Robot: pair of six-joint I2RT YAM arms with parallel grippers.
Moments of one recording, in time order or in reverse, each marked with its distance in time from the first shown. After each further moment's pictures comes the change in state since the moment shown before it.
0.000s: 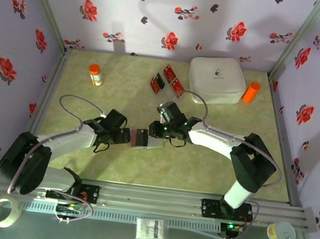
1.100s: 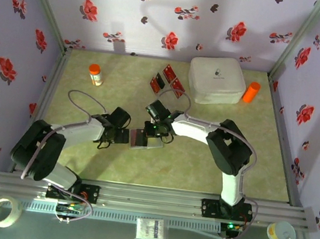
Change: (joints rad) left arm 0.013 0.158 0.080 -0.053 -0.051 0.060; right arm 0.033 0.274 0.214 -0.113 0.064 -0.038
